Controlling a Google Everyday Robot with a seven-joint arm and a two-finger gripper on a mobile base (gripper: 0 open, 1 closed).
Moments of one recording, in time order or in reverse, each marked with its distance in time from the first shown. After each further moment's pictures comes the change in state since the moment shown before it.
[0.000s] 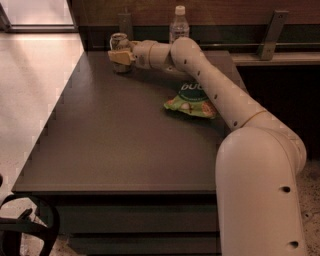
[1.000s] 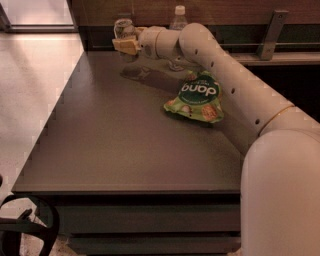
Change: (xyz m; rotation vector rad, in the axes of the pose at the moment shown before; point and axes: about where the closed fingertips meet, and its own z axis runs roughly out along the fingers) arm -0.051 0.008 -0.043 0.062 -0.002 -0.106
